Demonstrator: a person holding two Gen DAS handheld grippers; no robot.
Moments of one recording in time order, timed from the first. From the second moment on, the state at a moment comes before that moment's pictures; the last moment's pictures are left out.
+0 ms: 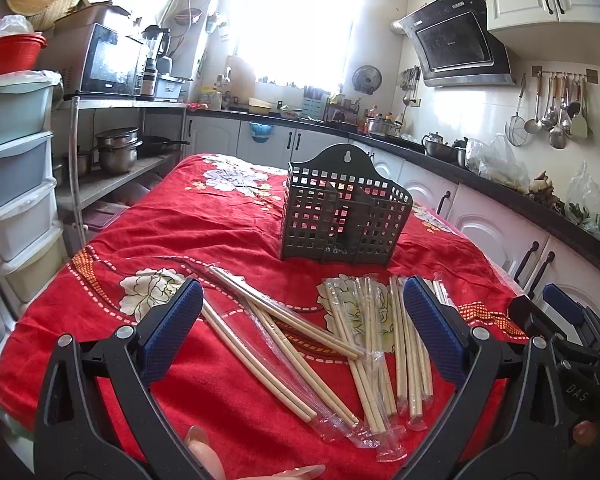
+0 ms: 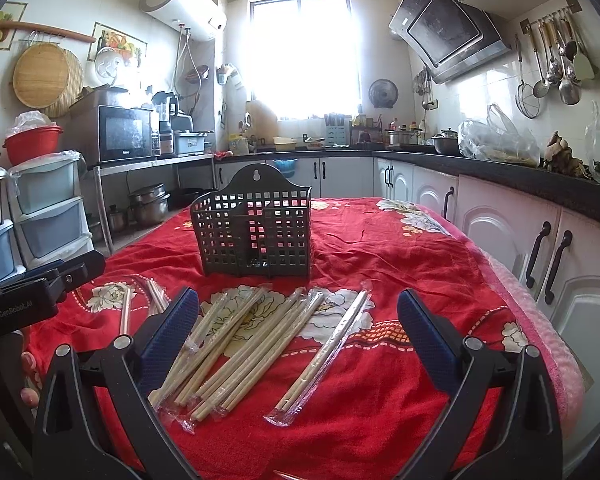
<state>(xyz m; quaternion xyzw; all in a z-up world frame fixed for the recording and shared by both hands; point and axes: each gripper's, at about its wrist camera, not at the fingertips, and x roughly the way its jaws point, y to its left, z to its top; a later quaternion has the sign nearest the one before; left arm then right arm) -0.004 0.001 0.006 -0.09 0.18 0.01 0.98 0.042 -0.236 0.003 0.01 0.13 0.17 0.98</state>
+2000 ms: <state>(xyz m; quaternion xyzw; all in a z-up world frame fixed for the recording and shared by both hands) 0.025 0.048 0.003 -0.15 0.22 0.04 0.96 0.092 -0.198 0.017 -0.03 0.18 0.24 0.95</state>
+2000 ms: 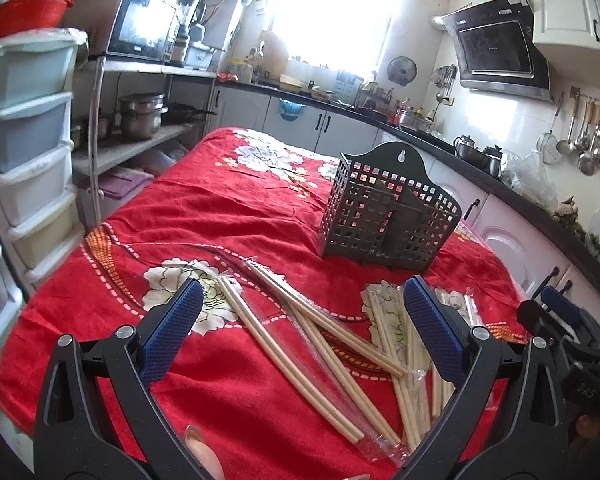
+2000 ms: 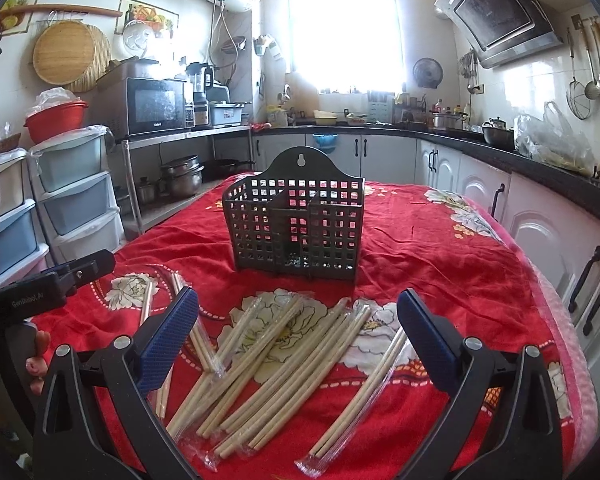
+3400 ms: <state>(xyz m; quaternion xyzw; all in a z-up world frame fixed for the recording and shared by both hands) 0.167 0.100 -0.049 -0.29 0.44 -0.01 0.85 0.249 -0.214 -0.035 0.02 0.44 0.22 0.87</state>
